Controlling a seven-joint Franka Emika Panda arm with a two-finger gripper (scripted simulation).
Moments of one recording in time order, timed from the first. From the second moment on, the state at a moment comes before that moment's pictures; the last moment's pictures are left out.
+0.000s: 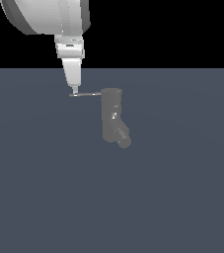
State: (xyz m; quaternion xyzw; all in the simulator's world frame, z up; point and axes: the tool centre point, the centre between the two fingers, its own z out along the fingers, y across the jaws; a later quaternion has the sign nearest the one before) arm 0.076 0.132 0.201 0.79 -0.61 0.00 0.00
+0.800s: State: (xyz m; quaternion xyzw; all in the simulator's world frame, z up) arm 0.035 0.121 0.201 0.79 -0.61 0.00 0.00
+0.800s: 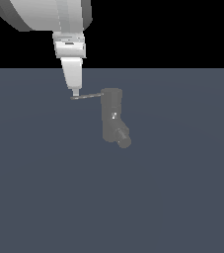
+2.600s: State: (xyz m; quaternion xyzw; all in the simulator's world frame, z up) arm -0.043 0.051 0.201 0.79 -0.61 0.00 0.00
